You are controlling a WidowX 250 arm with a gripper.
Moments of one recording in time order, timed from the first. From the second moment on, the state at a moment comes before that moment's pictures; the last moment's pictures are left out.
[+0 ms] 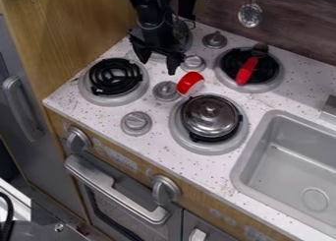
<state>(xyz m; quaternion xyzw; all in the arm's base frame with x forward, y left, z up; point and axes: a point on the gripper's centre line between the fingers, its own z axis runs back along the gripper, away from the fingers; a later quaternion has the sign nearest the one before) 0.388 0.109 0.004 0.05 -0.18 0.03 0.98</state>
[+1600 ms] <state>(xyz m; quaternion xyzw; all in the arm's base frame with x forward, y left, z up) 0.376 0.000 -0.011 0.01 -0.12 -0.12 0.99</state>
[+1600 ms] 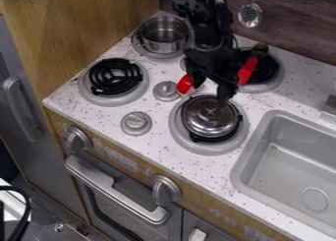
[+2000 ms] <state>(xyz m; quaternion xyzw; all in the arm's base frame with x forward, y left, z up) 0.371 0.002 -0.033 0.02 -0.07 -0.12 0.99</state>
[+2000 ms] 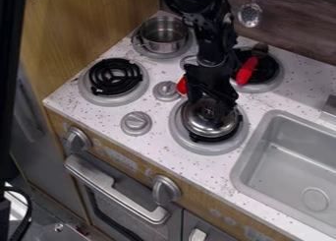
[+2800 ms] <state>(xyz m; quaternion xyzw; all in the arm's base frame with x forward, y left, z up) 0.375 0.001 -0.037 0.02 -0.06 -0.12 0.99</state>
